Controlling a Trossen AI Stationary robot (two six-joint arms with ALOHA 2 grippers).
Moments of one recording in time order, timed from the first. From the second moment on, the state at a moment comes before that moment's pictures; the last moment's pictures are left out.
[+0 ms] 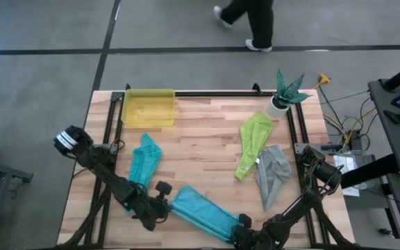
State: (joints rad) left arm -0.76 1.62 0.78 -0.10 -0.33 -0.22; right arm 0.95 2.16 1.28 -0.11 0.49 1.13
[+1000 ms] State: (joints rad) left arm -0.77 1.62 0.74 -0.10 -0.54 -0.29; right arm 0.95 2.16 1.28 -0.10 0.48 1.12
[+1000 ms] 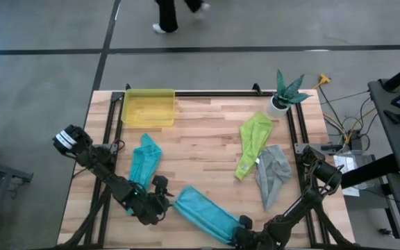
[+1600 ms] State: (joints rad) left arm -0.97 1.48 0.74 -0.09 -0.55 -0.31; right arm 0.95 2.16 1.28 -0.10 0.49 1.11
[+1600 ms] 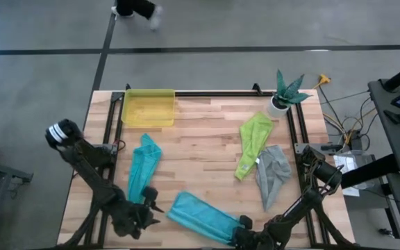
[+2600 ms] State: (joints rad) left arm -0.88 1.92 0.90 0.35 -0.53 0.19; right arm 0.95 2.16 1.28 -0.09 0.49 1.11
